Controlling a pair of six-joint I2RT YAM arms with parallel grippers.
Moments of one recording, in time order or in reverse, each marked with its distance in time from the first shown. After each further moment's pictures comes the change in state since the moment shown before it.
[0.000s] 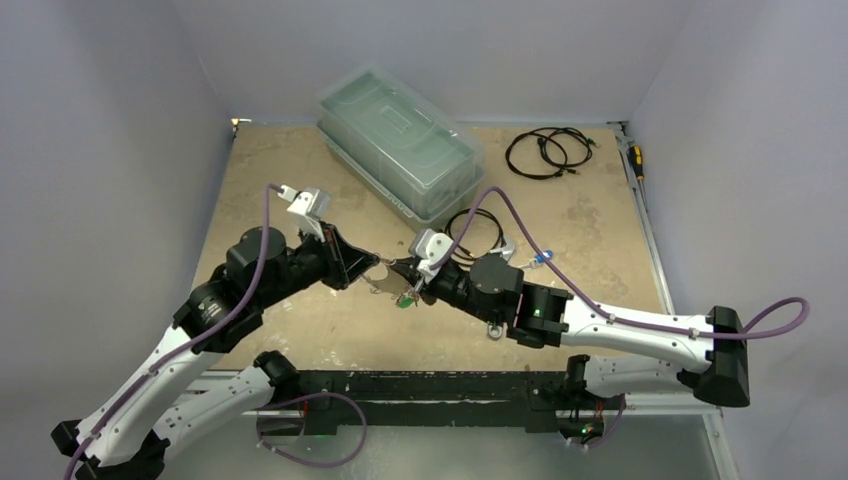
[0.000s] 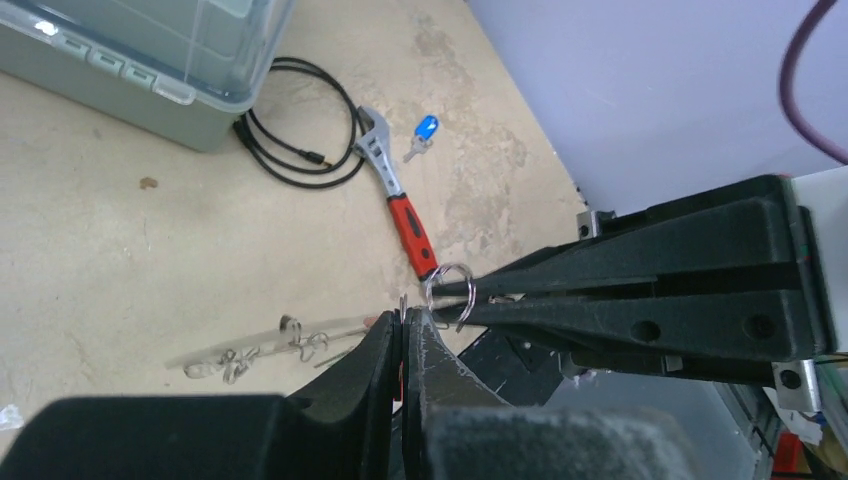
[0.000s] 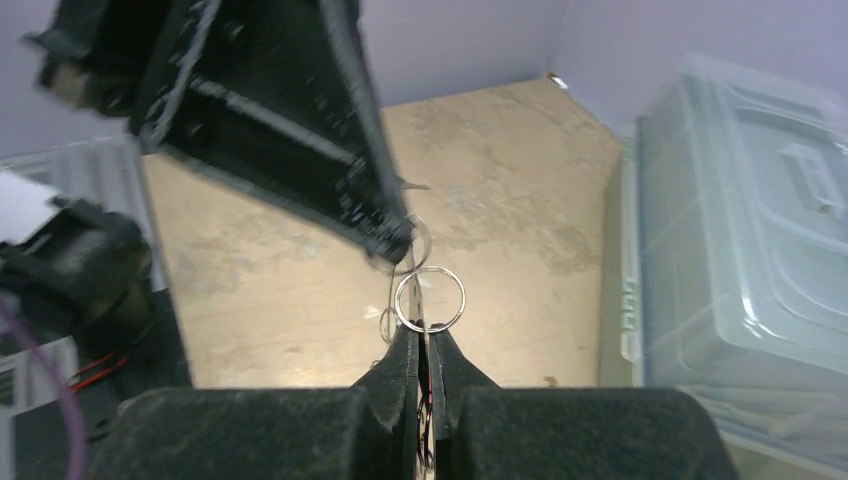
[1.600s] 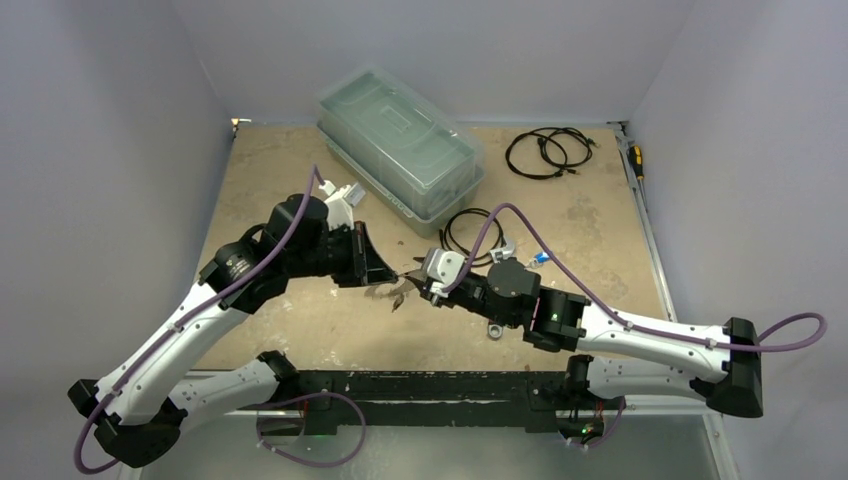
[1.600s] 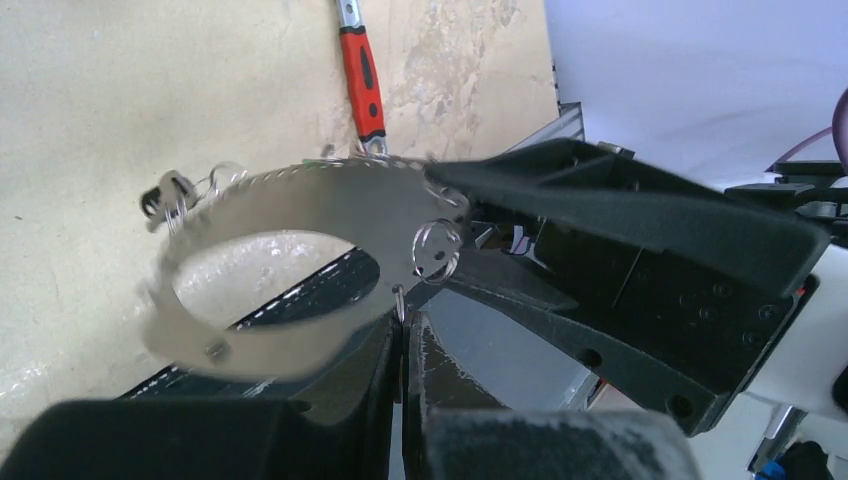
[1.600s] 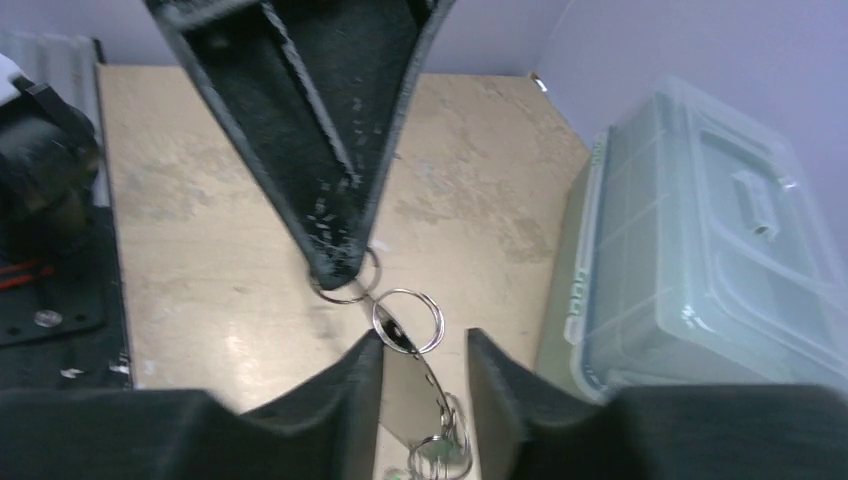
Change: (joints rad) left arm 0.010 0.279 0.206 -0.272 0.204 -0.221; right arm -0.021 -0.100 -0.091 -0.043 -0.055 -0.200
